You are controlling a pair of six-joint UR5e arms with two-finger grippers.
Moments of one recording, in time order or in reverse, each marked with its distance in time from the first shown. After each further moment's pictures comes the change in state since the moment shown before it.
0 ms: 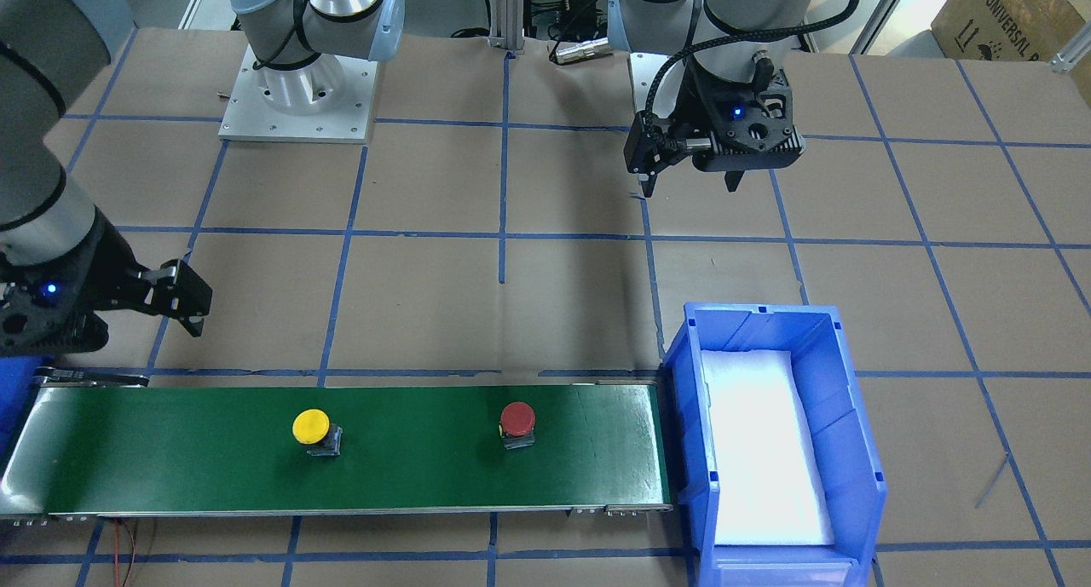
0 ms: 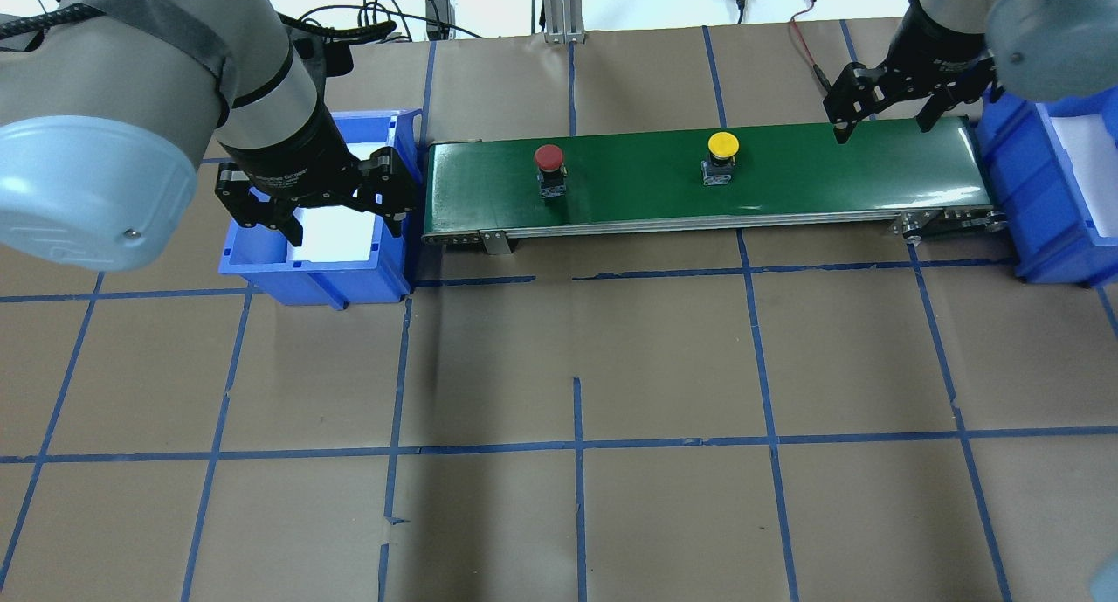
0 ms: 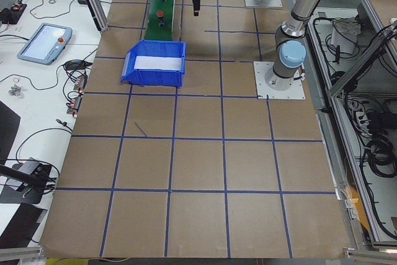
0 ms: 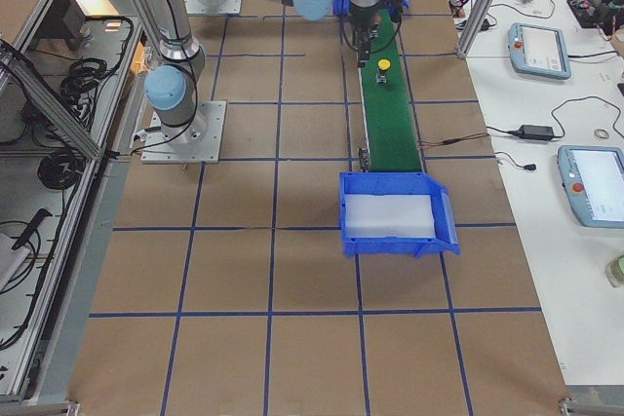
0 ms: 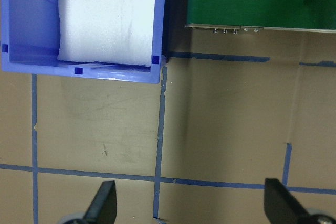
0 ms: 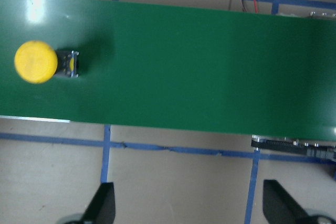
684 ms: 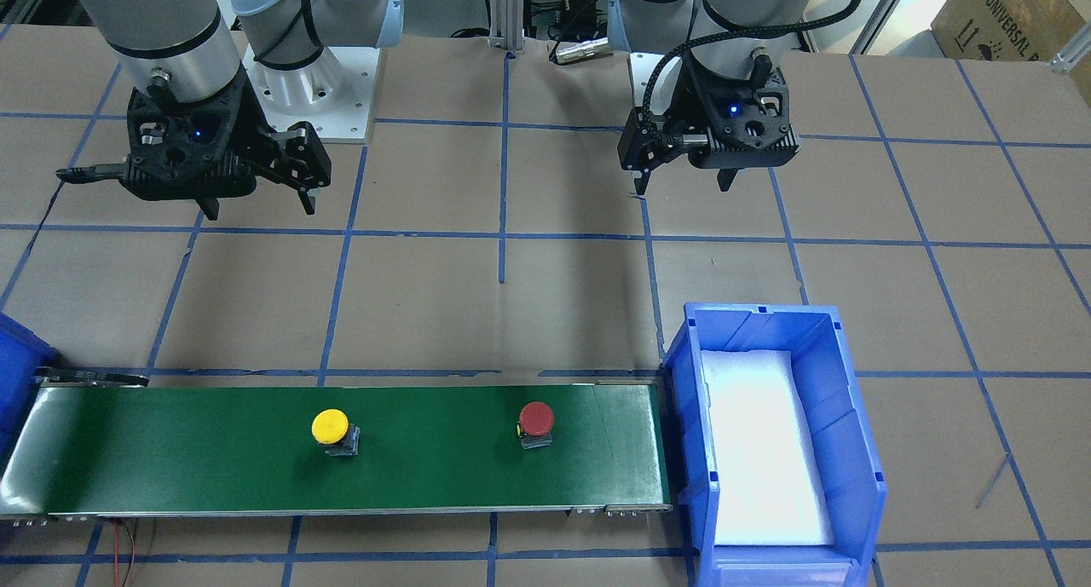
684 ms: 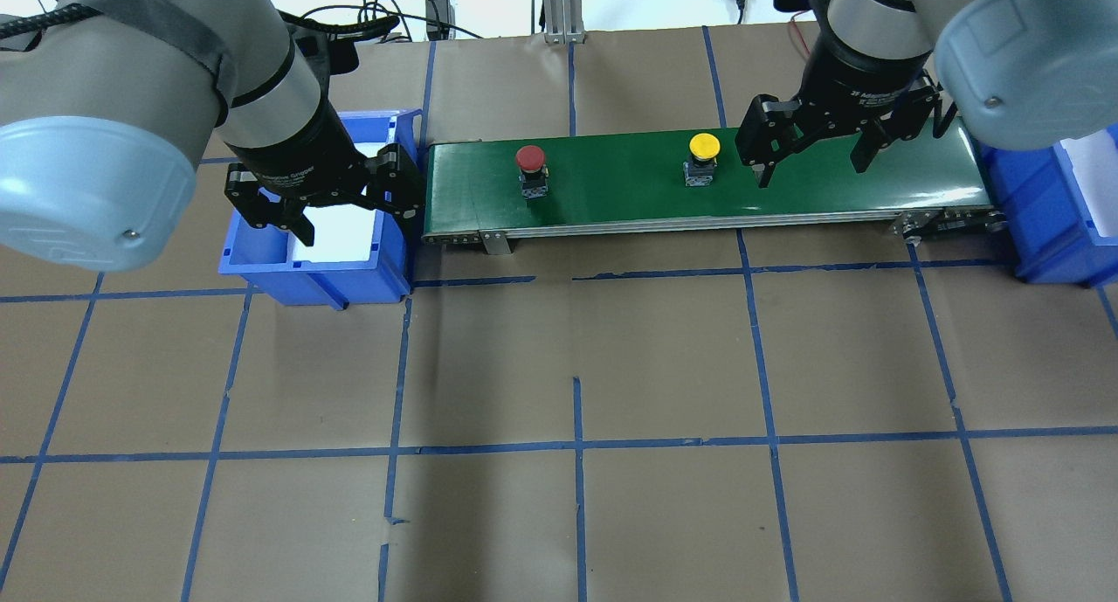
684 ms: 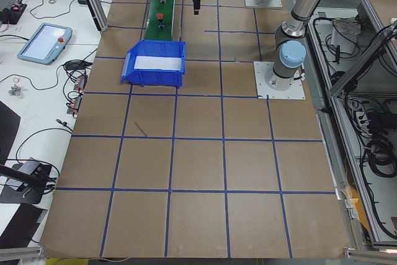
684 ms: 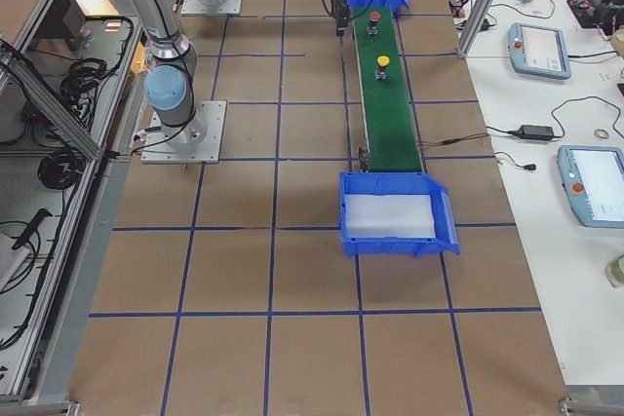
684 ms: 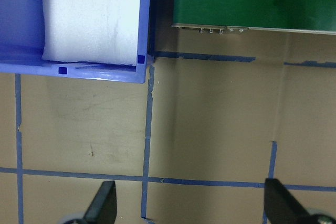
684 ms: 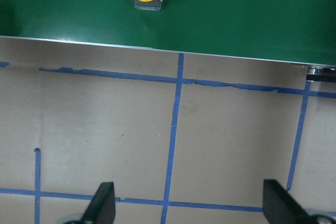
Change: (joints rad) left arm 0.000 0.005 0.000 0.002 -0.017 0.001; right arm 0.184 -0.226 0.037 0.216 -0.018 0.189
